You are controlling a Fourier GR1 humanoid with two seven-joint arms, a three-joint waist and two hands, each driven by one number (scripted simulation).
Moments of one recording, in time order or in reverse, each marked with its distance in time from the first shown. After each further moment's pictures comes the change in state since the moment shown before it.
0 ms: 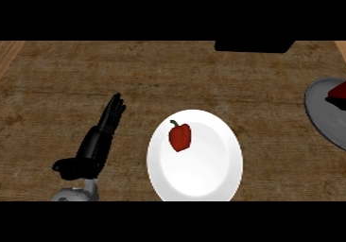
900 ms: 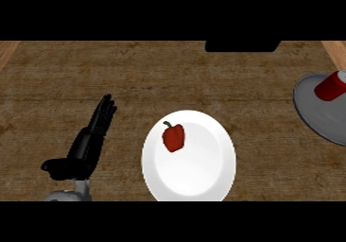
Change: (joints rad) left arm 0.020 0.020 0.043 -0.007 0.013 -0.010 0.006; right arm 0.198 -0.111 -0.220 0.027 -0.342 0.502 -0.325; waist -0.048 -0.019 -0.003
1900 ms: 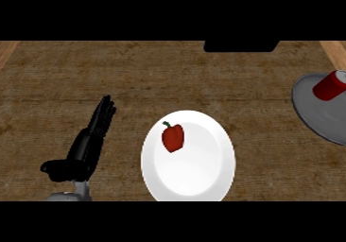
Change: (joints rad) left arm 0.014 -0.017 0.012 -0.017 -0.016 -0.012 0.013; right arm 0.387 0.135 0.131 -0.496 -0.184 0.112 0.056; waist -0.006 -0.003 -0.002
